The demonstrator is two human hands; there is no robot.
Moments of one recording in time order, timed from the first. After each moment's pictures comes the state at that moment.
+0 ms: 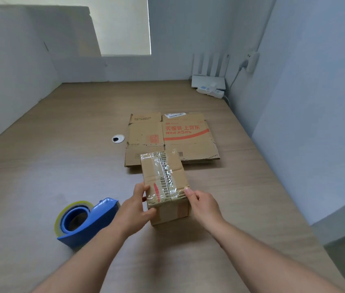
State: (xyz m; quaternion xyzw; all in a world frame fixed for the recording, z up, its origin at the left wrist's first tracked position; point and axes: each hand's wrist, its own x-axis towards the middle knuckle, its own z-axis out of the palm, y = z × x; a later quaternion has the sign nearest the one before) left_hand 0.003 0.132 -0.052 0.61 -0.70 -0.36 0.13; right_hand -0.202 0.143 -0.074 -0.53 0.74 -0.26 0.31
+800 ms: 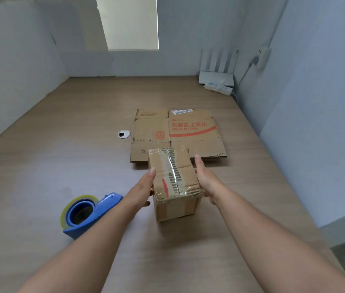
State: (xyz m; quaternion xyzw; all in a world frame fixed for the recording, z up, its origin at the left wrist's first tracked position) left_hand -0.010 0.104 -0.033 0.62 -0.49 -0.57 0.23; right_hand -0.199 0.086 -0.033 -0.37 0.74 -0.24 0.51
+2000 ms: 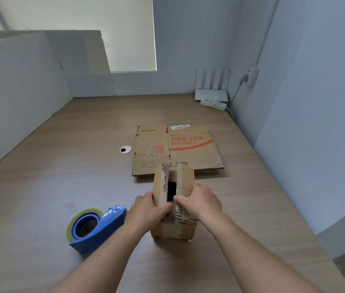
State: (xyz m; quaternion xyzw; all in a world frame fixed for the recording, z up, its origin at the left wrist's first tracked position) left_hand -0.020 0.133 -0.012 0.69 -0.63 -0.34 0.09; right_hand -0.175 0.127 -0.019 -0.56 0.79 -0.10 0.23
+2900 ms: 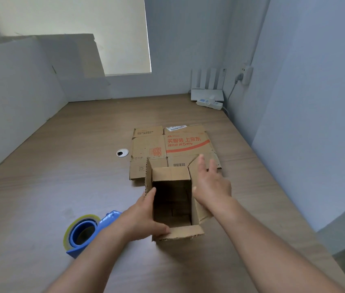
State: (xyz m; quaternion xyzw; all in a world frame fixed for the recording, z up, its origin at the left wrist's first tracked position) left_hand -0.003 0.134 0.012 0.59 -0.72 -0.37 -0.02; right_hand -0.202 0.115 0.014 -0.63 0.77 -0.04 0.09
